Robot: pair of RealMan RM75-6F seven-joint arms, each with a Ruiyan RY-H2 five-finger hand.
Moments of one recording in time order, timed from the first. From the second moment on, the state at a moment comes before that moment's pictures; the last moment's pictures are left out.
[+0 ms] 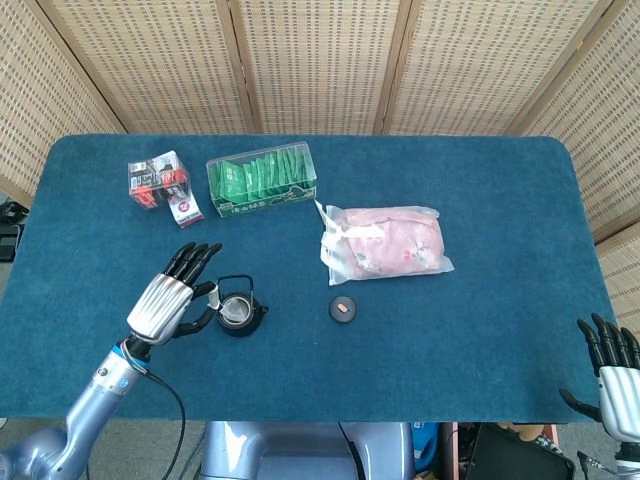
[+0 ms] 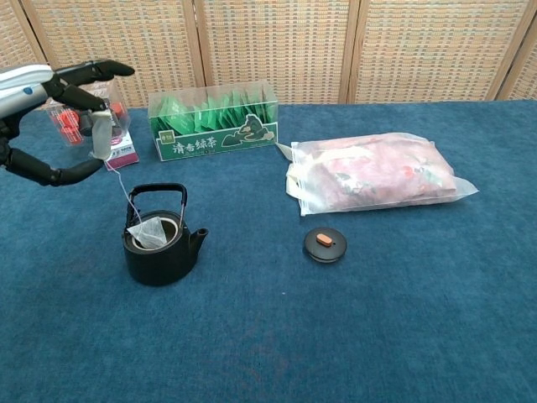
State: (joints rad) left arm -0.47 -1.35 -0.09 -1.71 1.58 1.23 0.15; right arm -0.05 -1.20 0.02 -1.42 -1.54 1.57 0.05
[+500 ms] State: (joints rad) left arm -0.40 -1.34 0.00 -1.68 1.61 1.28 0.25; right arm -0.06 -1.20 0.02 -1.43 -1.54 1.58 0.05
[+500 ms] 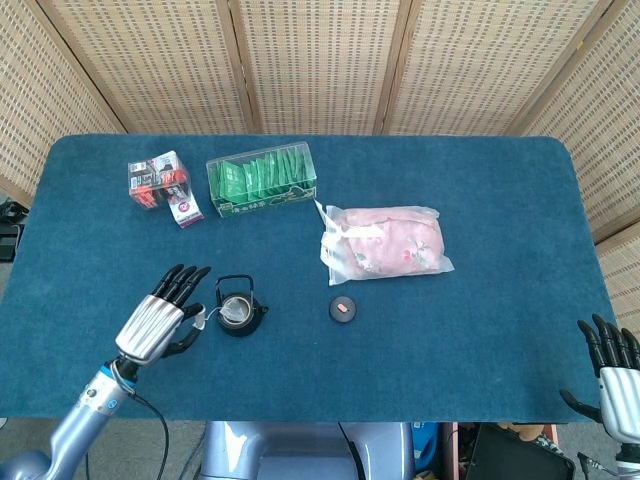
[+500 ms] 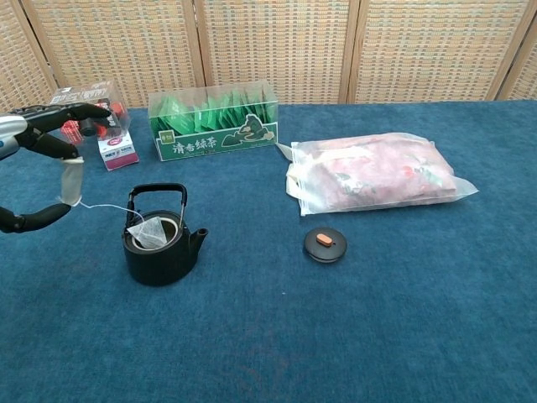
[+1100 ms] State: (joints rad) left arm -0.32 -1.36 0.08 -1.64 1.57 1.26 0.36; right arm -0.05 -1.20 0.02 -1.43 -1.55 1.58 0.04
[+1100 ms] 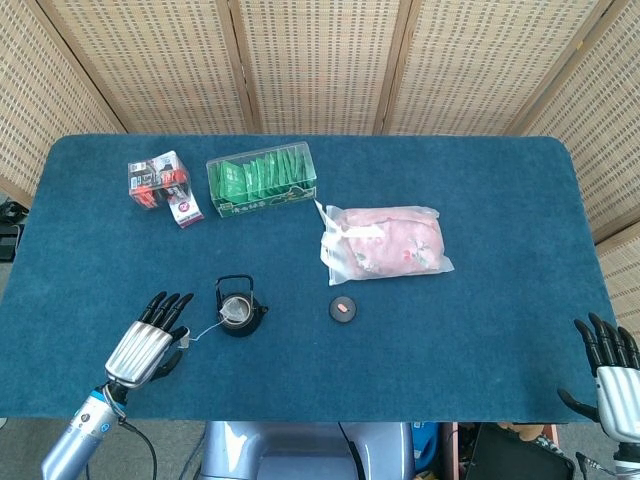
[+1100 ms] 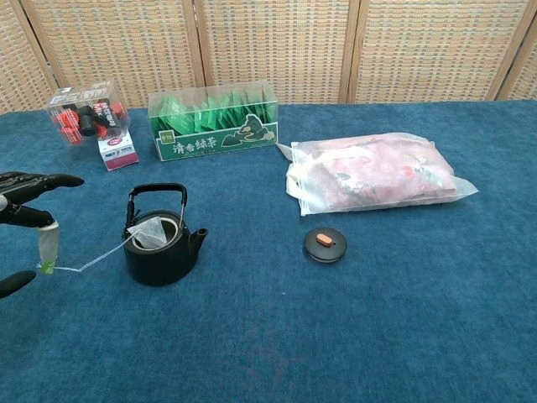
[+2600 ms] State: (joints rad) left arm -0.30 -1.31 0.09 -1.73 1.54 1.22 0.46; right arm -0.05 -1.20 0.02 -1.42 -1.54 1.58 0.05
